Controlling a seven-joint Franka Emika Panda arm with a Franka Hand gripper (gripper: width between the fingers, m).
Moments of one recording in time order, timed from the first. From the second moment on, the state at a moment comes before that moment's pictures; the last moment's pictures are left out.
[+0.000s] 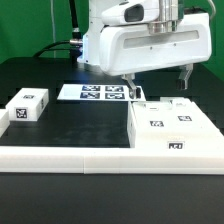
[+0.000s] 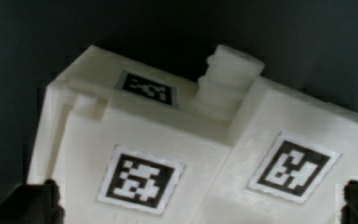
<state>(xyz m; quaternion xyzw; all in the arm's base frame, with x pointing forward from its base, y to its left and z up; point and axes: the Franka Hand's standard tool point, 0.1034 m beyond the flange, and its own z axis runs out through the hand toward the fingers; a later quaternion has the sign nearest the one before) 0.524 0.070 0.071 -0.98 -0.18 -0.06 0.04</state>
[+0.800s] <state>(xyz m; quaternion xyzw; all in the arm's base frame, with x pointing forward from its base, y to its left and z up) 0.509 0.083 0.073 -0.99 0.06 -0.05 0.07</state>
